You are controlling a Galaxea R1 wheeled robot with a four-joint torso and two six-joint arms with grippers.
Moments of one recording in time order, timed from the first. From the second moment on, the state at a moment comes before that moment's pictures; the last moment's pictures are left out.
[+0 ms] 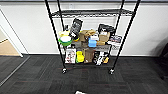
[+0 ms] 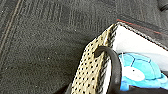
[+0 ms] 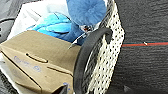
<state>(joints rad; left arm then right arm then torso) 0.83 2.83 -2.47 -0.07 0.10 -0.17 -1.06 2.77 -2.25 -0.12 0.08 0.14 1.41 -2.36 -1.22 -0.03</state>
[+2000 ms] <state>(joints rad) 0.86 2.82 -2.40 -0.02 0.11 -0.16 -1.01 2.79 -2.21 -0.10 0.08 0.23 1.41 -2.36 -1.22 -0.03</state>
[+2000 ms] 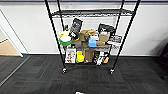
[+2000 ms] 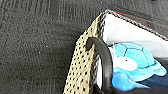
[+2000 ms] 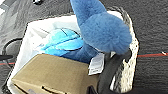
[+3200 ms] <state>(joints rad) 0.87 2.61 -2.01 -0.13 0.06 -0.16 -0.92 2.59 -1.96 -0.11 0.06 0.36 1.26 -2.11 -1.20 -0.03</state>
